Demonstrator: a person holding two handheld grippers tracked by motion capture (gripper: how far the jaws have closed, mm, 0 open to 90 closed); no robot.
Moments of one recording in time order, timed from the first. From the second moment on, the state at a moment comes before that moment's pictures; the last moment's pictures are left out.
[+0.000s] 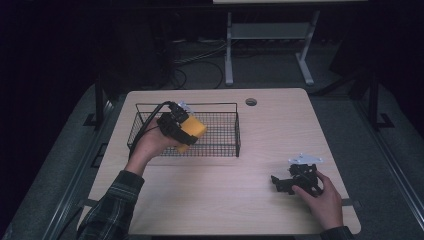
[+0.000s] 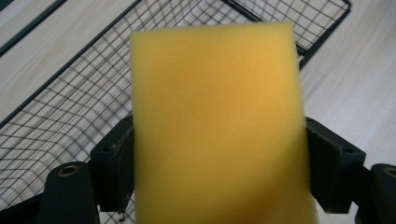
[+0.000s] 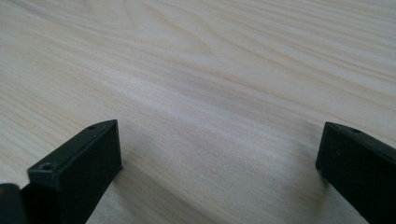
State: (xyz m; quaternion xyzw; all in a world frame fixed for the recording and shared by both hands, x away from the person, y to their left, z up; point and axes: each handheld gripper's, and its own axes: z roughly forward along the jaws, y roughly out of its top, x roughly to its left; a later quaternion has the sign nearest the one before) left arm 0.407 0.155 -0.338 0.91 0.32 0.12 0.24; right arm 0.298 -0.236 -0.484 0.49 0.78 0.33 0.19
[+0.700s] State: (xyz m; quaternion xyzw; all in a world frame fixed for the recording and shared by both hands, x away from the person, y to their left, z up) left arm 0.441 0.208 -0.341 0.87 0.39 0.15 0.24; right arm 0.298 -0.236 -0.484 0.50 0.78 0.33 0.19
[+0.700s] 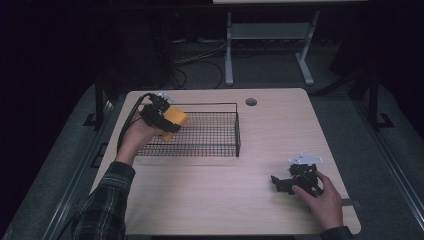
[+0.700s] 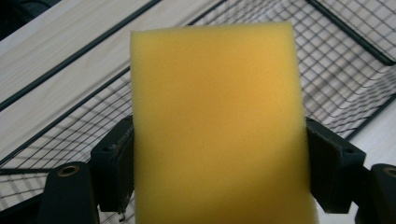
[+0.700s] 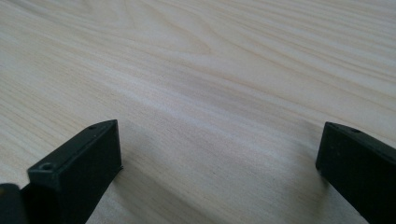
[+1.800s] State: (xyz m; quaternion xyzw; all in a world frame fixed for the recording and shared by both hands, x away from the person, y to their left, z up) left arm 0.472 0.260 -0.374 0.85 0.47 0.14 0.20; right arm 0.298 -0.236 -0.484 0.50 0.78 0.33 0.19
